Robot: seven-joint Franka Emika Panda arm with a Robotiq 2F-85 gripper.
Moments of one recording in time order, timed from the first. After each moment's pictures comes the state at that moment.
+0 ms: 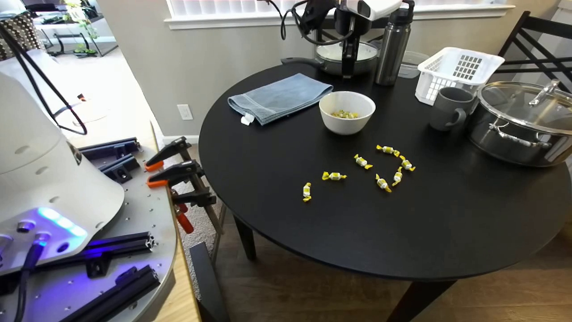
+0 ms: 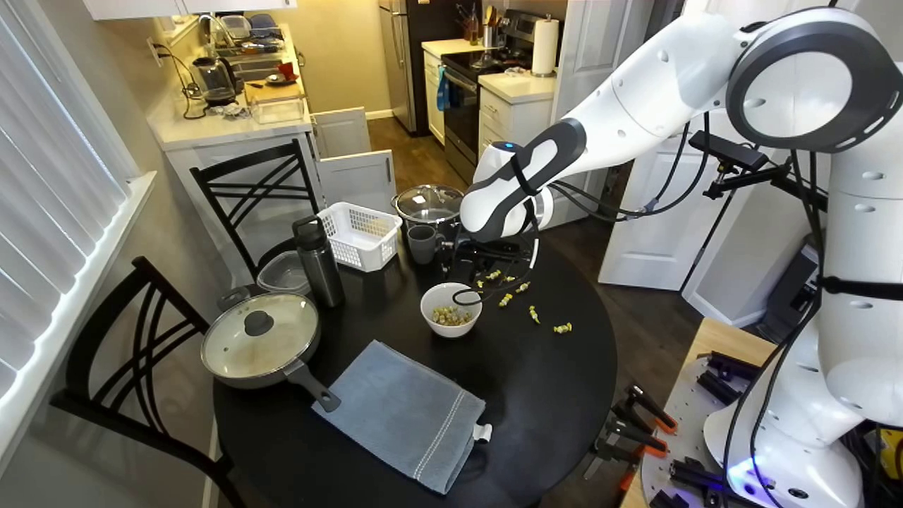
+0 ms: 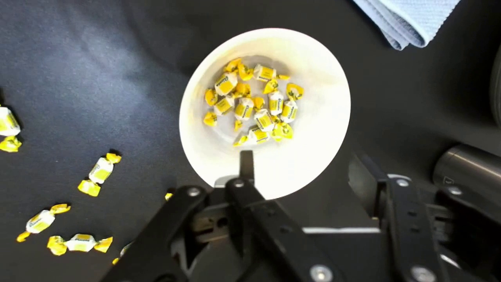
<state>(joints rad) 0.03 0.41 0.03 -2.10 0.39 2.72 0.50</state>
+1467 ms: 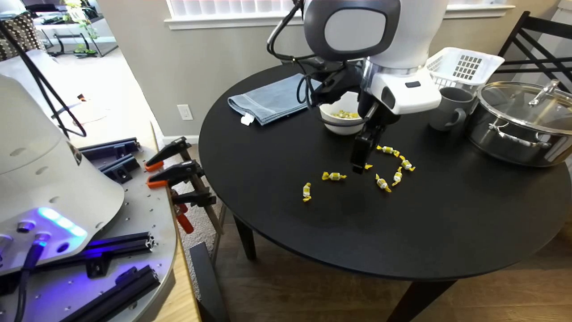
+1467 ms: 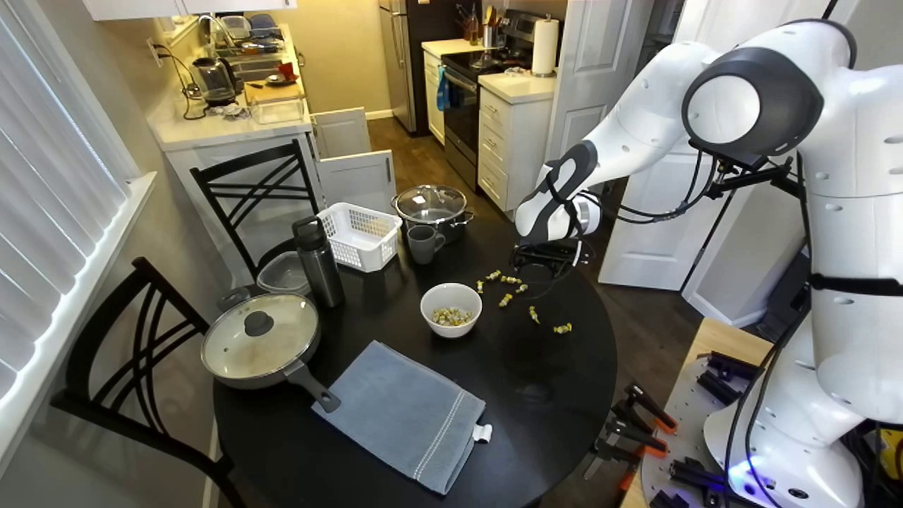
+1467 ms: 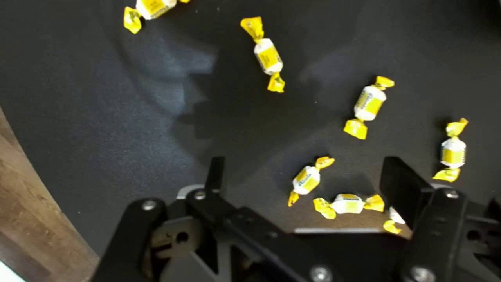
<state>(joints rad) -0.05 0.52 -0.21 -2.20 0.35 2.70 0.55</state>
